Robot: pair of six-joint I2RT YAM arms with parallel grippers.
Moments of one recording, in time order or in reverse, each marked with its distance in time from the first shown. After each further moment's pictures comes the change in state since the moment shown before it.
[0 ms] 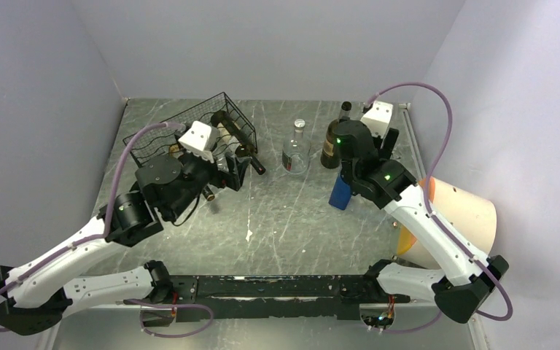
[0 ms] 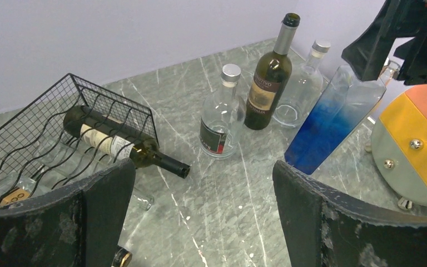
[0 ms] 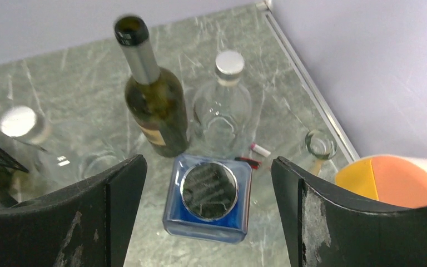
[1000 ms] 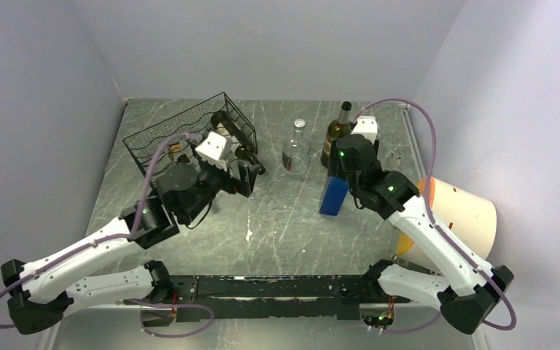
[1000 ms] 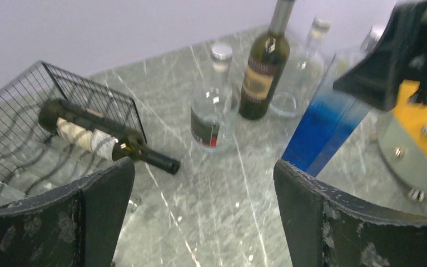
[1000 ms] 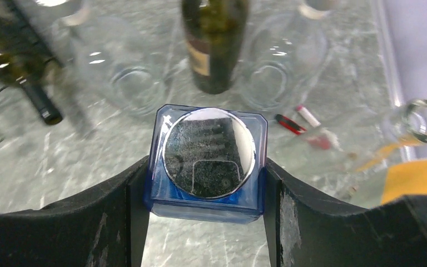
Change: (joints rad) left arm 0.000 0.041 -0.107 0.144 0.024 0.006; right arm -0.011 -0.075 -0.145 -0.058 -0.301 -0.015
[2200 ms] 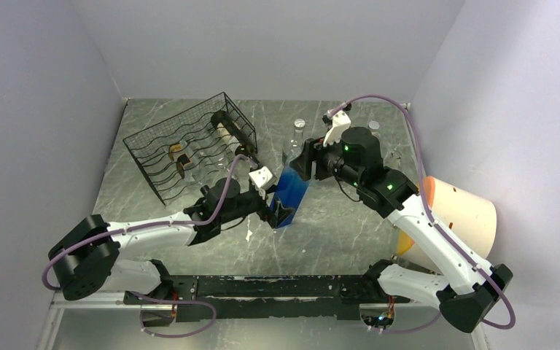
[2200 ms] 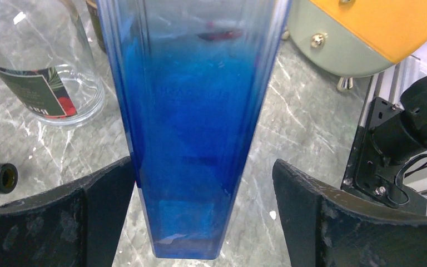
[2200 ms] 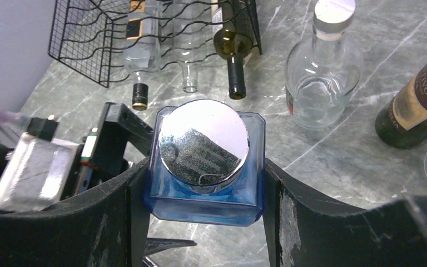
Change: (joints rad) left arm 0.072 0.373 -0.427 0.705 0.613 -0.018; right arm 0.000 0.000 0.014 0.229 -0.707 -0.083
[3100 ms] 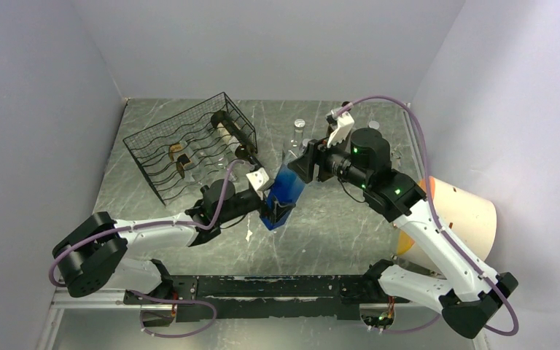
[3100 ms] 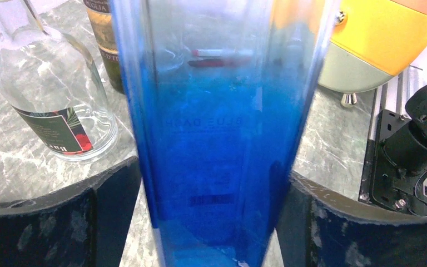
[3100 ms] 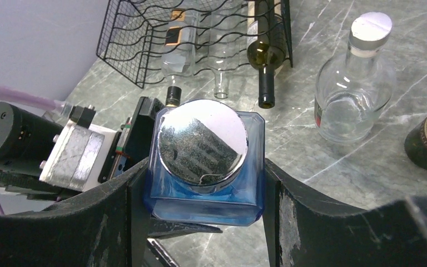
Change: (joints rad) left arm 0.026 0.044 -0.047 0.199 0.033 0.058; right arm -0.005 -0.047 0.000 0.031 -0.118 0.012
